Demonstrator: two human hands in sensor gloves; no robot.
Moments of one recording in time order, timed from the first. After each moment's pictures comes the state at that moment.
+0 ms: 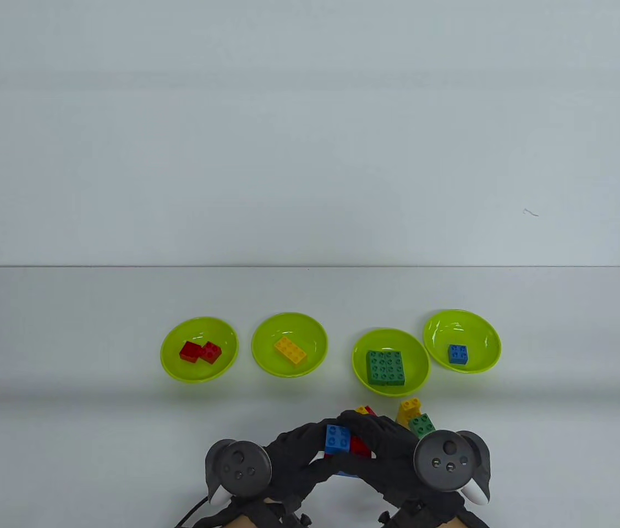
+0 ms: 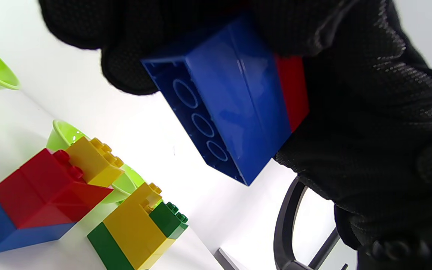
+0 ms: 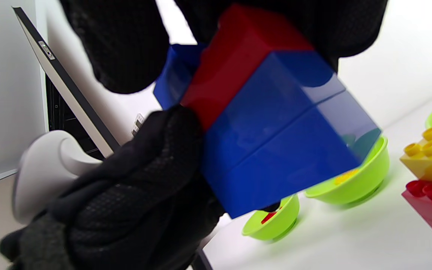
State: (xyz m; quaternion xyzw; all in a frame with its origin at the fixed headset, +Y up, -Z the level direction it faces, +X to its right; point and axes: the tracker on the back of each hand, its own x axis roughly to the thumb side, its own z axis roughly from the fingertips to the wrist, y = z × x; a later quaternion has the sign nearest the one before) left_hand -0.098 -0.705 -0.298 0.08 -0.35 0.45 0.82; right_hand 0.120 -0.661 -0.281 0.27 -0.07 0.87 0.41
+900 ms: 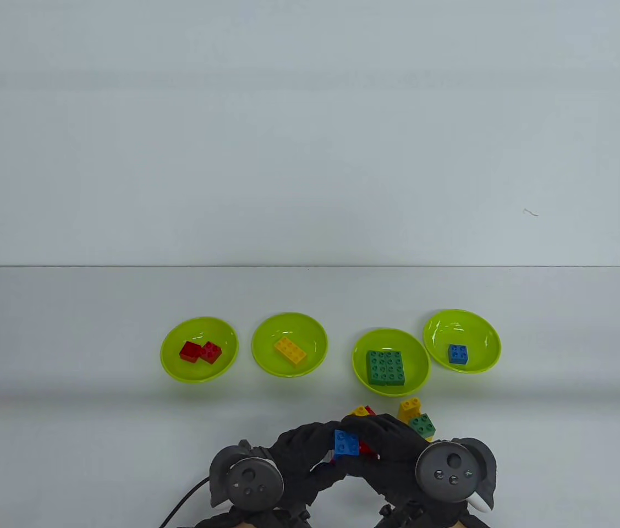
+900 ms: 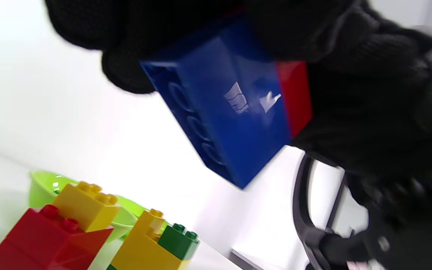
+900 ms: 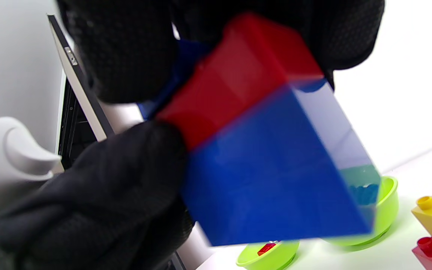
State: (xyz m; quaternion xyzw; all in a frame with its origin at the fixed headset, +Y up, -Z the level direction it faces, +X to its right) left_hand -0.091 -0.687 -0.286 0.16 -0.41 0.33 0.83; right_hand 0.128 -0.649 -0.279 0.27 -0.10 0.87 0.41
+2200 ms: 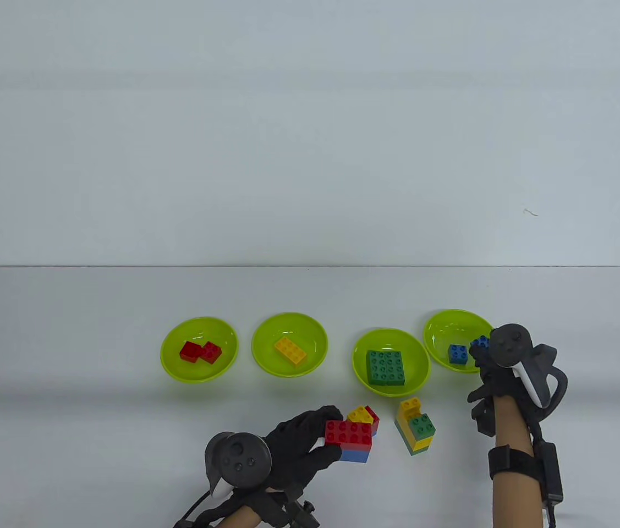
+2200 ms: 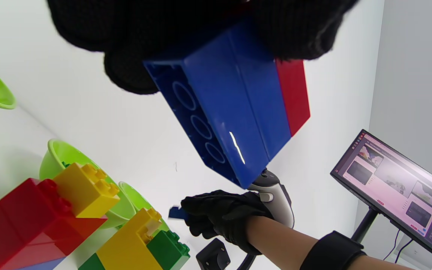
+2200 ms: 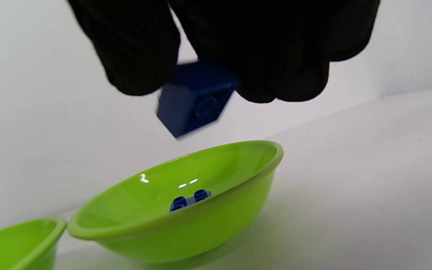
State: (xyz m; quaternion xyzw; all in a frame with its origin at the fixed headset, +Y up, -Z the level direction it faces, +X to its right) left_hand -0.101 -0.699 -0.310 0.10 -0.32 0.46 0.82; right_hand 0.304 -0.701 -0.441 -0.17 -0.09 0.96 0.18
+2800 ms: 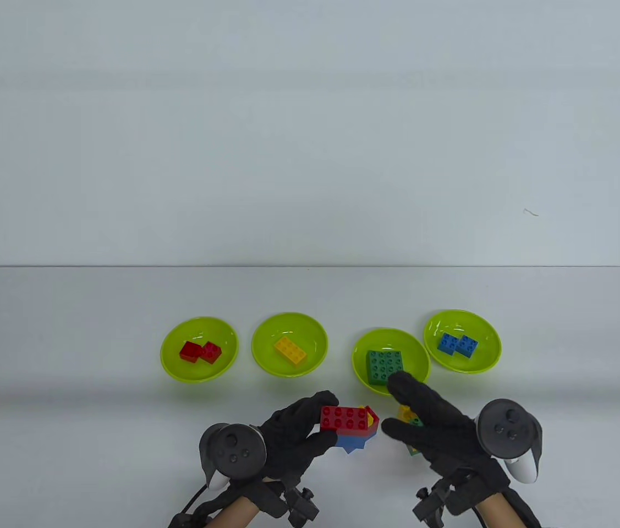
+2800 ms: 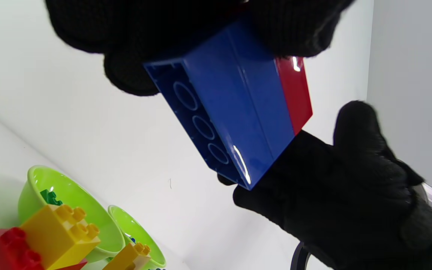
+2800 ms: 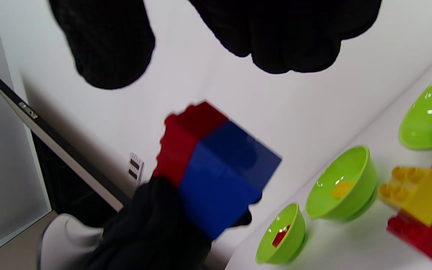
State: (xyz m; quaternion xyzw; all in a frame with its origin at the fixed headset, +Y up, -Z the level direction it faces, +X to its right) left_hand -0.106 -0.680 -0.314 0.13 -0.32 0.47 0.81; right_hand 0.170 -0.655 -0.300 0.24 -0.02 0.83 0.50
